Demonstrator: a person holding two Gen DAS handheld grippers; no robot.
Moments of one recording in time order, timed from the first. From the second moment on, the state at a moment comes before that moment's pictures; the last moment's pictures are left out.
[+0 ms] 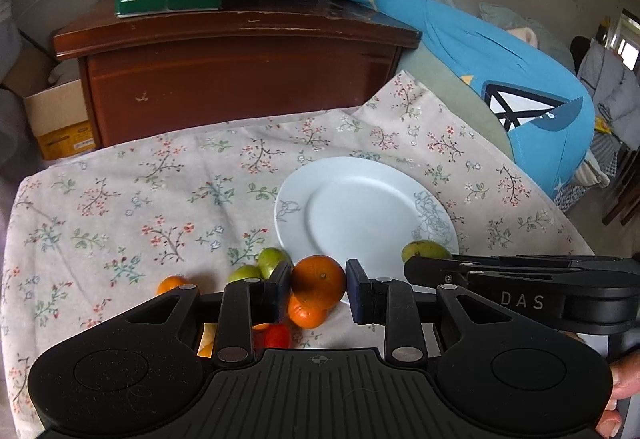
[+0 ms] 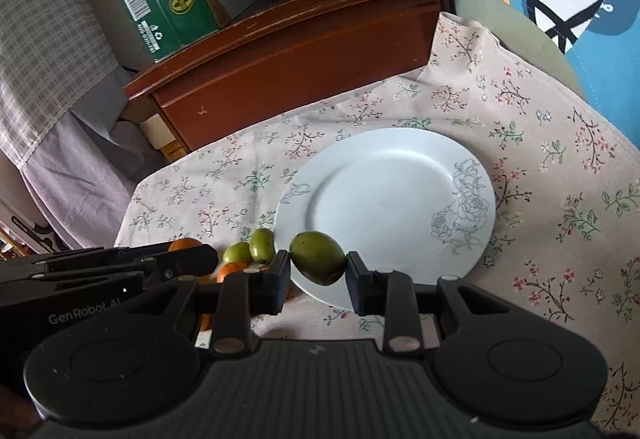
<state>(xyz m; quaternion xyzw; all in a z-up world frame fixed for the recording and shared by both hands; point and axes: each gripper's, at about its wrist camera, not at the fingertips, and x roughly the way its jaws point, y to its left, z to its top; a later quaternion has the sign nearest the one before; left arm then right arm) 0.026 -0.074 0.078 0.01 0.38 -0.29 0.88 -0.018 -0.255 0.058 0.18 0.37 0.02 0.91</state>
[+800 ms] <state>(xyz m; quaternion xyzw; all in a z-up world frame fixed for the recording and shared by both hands) 0.070 -0.119 0.032 0.01 0.42 -0.31 0.85 0.006 -0.286 0.025 0.24 0.40 -0.06 0.88</state>
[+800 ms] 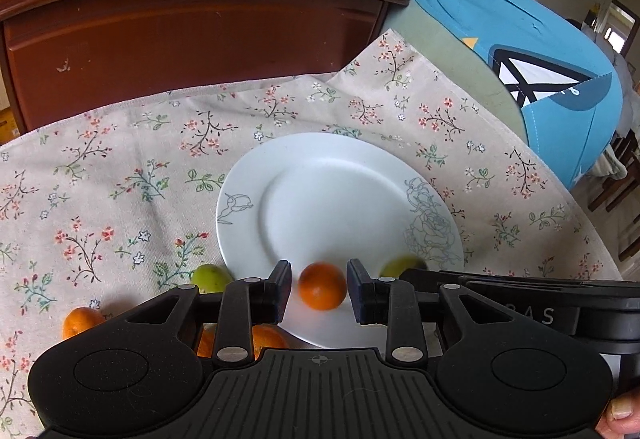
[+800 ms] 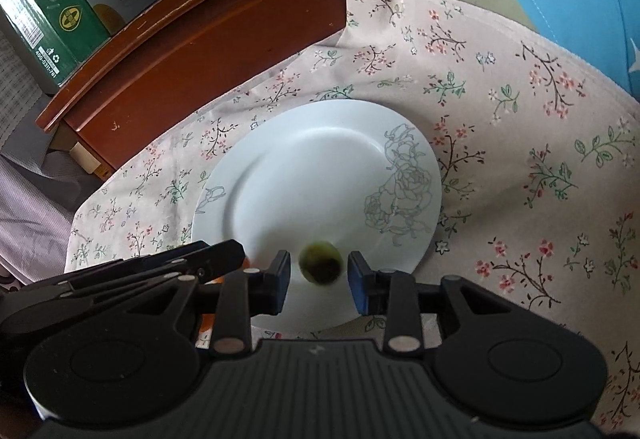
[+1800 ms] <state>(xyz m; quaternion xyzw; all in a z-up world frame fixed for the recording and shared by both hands) 0.057 -0.011 0.076 0.01 0.43 -0.19 0.88 -0.011 -0.231 0.038 0.19 0.40 0.08 0.89</state>
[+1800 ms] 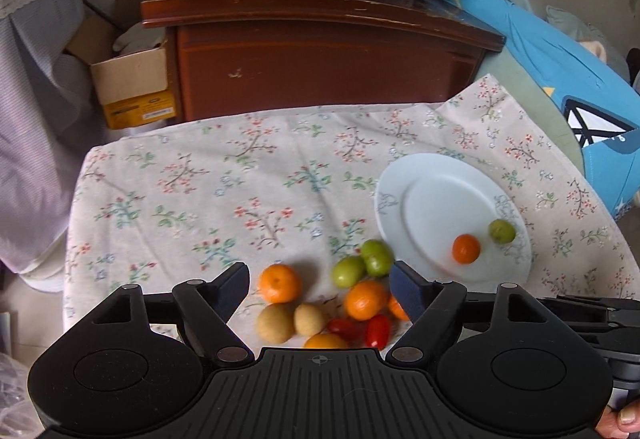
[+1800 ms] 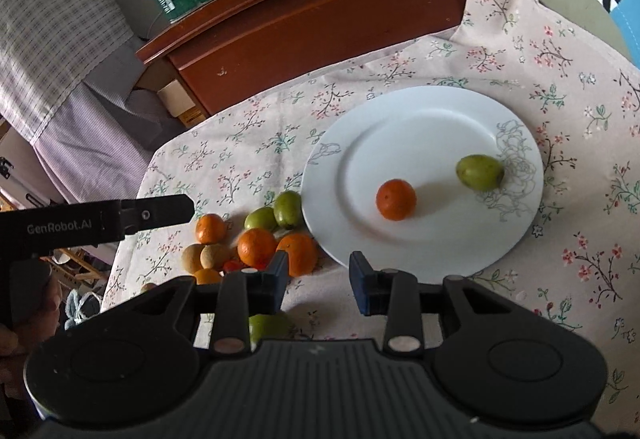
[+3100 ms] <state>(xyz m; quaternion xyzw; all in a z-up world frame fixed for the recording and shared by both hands) 0.036 0.040 0.018 0.07 0.48 -0.14 0.86 -0.016 -0.179 0.015 0.09 0.44 0.13 0.88</state>
